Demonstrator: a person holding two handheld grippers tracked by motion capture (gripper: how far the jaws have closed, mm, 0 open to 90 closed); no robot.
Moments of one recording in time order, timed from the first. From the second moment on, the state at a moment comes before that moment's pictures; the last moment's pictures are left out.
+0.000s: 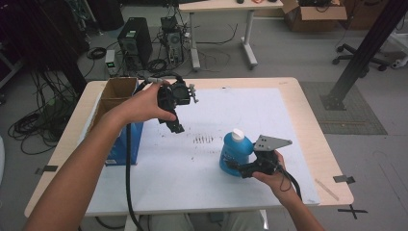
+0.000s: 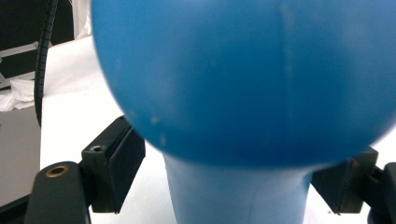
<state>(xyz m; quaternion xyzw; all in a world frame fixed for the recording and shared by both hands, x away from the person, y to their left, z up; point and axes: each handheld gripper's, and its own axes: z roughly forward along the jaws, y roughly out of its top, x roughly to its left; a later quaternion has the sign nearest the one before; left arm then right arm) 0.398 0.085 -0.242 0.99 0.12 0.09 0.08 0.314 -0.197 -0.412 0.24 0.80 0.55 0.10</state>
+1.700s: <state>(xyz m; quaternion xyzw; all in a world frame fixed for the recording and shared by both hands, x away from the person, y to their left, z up) 0.399 0.089 -0.244 0.98 0.12 0.09 0.08 0.311 -0.198 -0.413 0.24 0.79 0.55 0.12</state>
